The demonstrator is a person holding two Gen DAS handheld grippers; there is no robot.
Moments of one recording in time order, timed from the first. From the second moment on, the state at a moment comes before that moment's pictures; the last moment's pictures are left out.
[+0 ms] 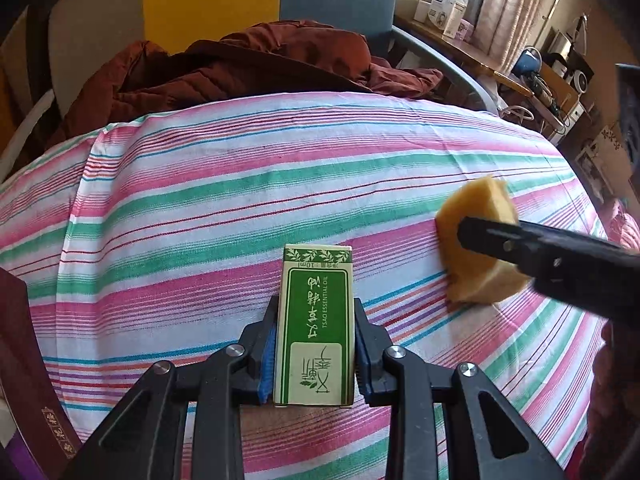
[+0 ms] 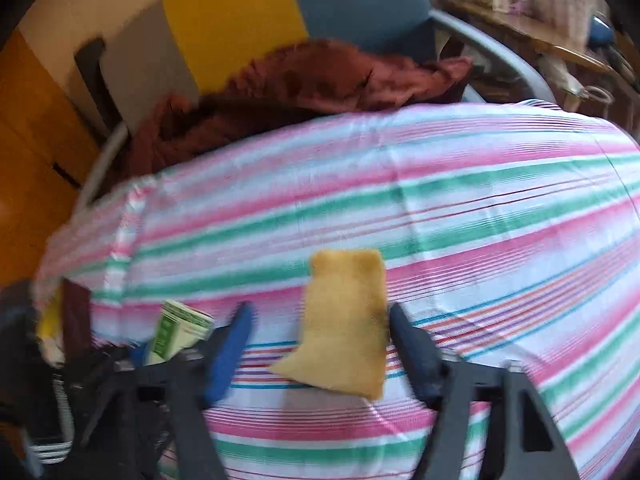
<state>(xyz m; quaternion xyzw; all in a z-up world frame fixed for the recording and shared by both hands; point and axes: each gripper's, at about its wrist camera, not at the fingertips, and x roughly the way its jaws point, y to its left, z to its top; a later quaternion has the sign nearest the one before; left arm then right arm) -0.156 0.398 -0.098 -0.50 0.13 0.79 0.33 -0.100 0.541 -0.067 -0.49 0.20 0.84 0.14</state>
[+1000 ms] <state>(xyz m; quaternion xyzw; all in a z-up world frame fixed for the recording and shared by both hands) -0.035 0.333 -0.099 -0.42 0.17 0.84 0.31 0.033 0.460 -0.070 -0.49 0.13 0.86 0.06</state>
